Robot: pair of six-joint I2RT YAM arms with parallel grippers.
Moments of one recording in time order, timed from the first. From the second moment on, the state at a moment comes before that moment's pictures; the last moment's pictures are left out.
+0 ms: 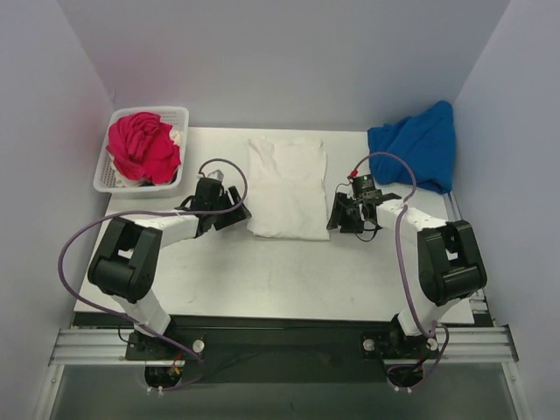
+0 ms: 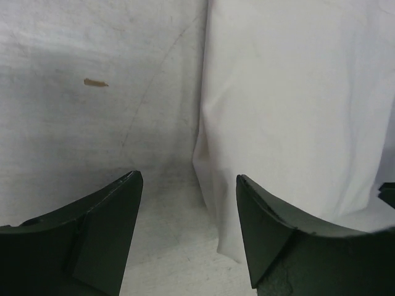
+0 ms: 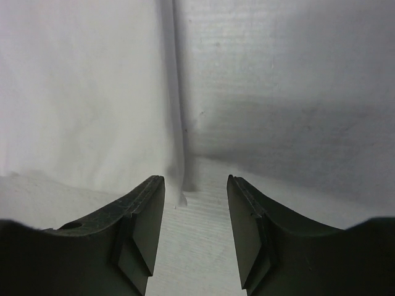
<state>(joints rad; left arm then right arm) -0.36 1.73 0.90 0.05 0.10 -0.68 0.28 1.65 0.96 -0.33 -0.14 0.42</state>
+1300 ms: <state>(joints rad) -0.30 1.62 0.51 0.70 0.38 -1.01 0.28 1.70 0.84 -0.07 -0.23 0.51</state>
